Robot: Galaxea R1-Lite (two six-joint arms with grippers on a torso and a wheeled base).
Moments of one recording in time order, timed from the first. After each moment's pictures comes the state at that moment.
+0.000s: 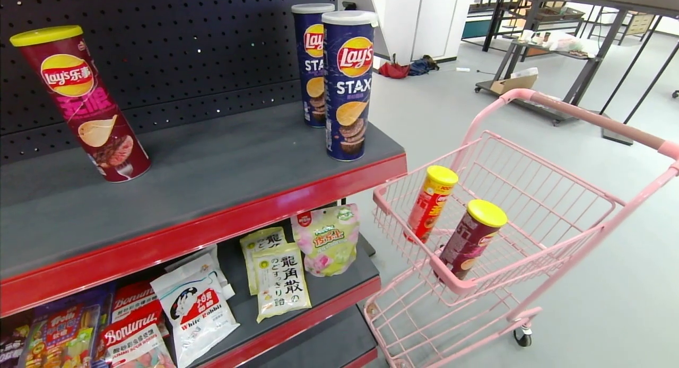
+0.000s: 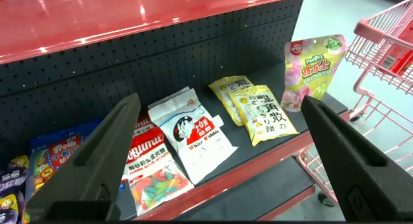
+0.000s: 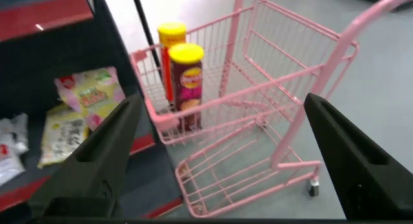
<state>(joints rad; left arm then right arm) 0.00 0.00 0.00 0.00 -0.02 0.02 0.01 0.16 -0.18 -0.01 0.00 0.07</state>
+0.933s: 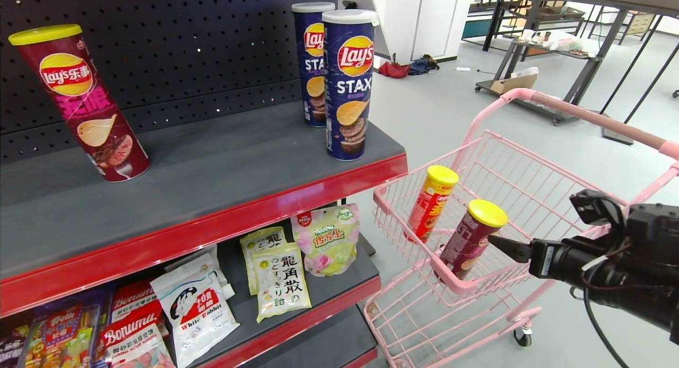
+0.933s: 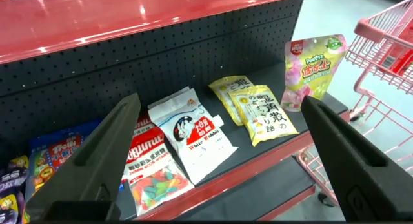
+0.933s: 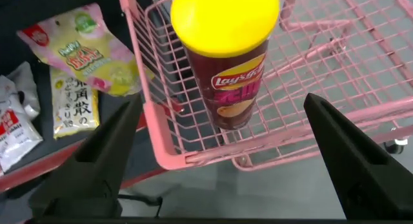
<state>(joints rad) 0.00 0.00 0.00 0.00 -0.02 0.02 0.11 1.65 -0.30 -0.94 0.12 0.19</state>
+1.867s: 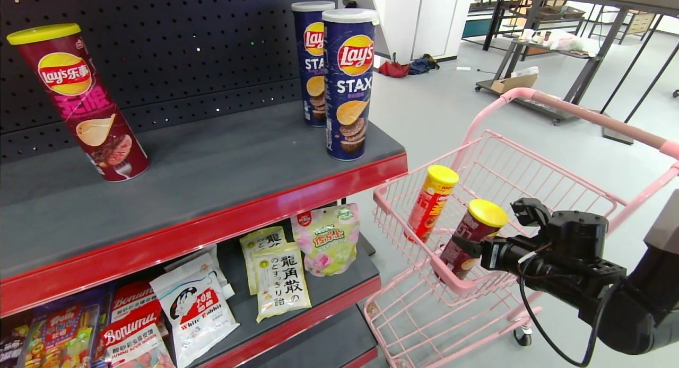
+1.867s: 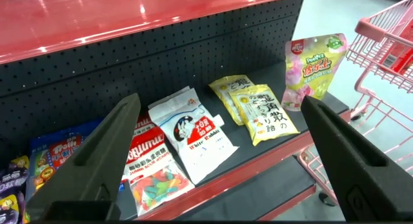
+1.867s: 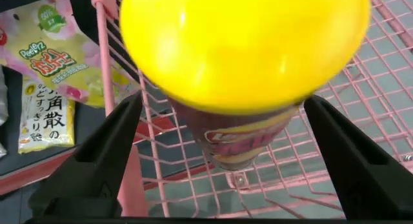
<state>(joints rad) 0.00 0.00 0.00 0.00 -0.02 0.02 0.15 2.05 -0.39 -1.28 0.11 0.16</state>
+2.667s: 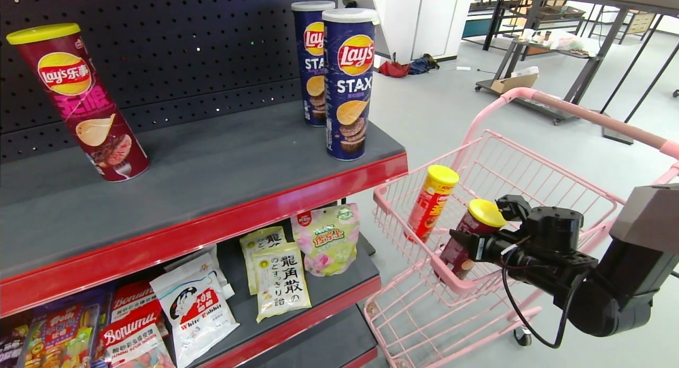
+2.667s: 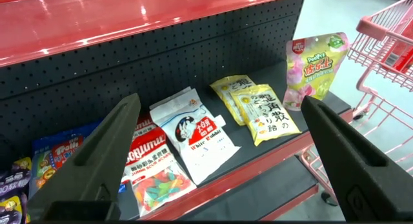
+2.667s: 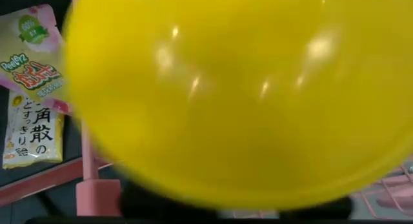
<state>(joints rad) 0.00 0.00 0.00 0.00 -0.02 0.03 0.15 2.16 -0.50 -1.28 0.11 0.16</state>
